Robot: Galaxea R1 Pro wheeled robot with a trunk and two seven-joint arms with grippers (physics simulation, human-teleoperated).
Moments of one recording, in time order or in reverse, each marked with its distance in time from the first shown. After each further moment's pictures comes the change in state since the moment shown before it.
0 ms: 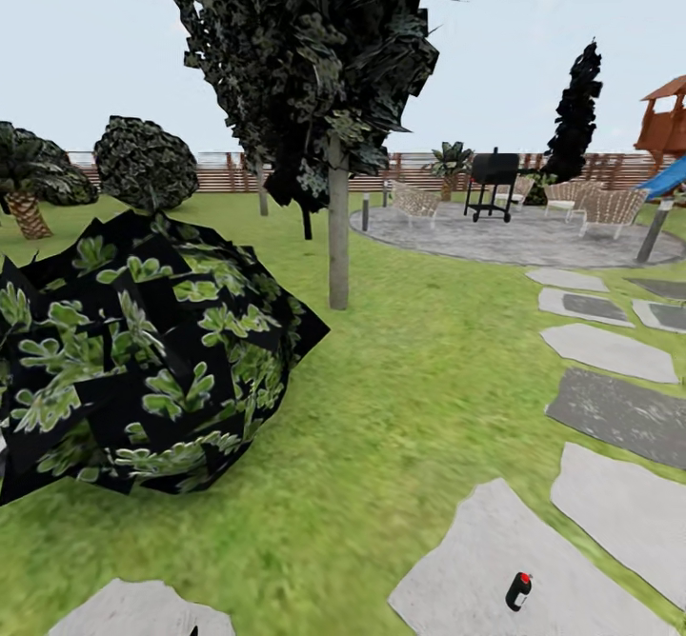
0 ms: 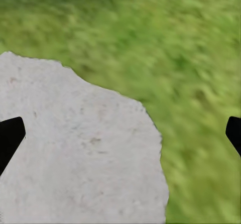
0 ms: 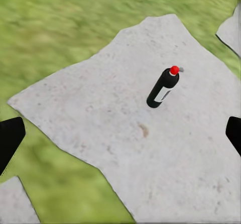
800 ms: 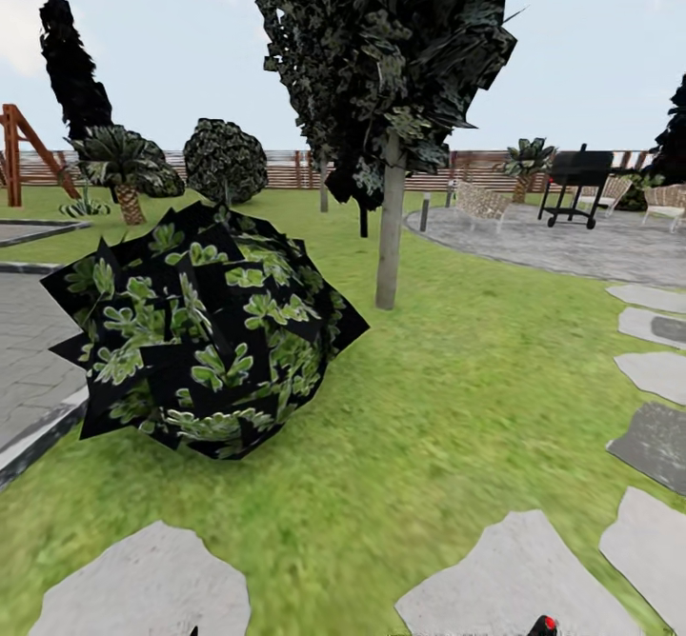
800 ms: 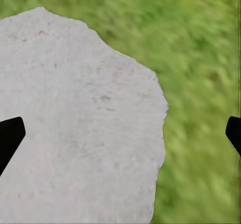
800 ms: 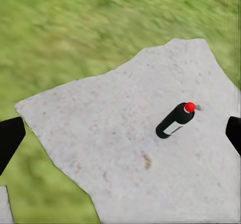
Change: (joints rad) left arm 0.000 0.000 0.000 0.000 -0.003 0.000 0.000; right arm 0.000 0.000 0.000 -0.002 0.000 0.000 0.000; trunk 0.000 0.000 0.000
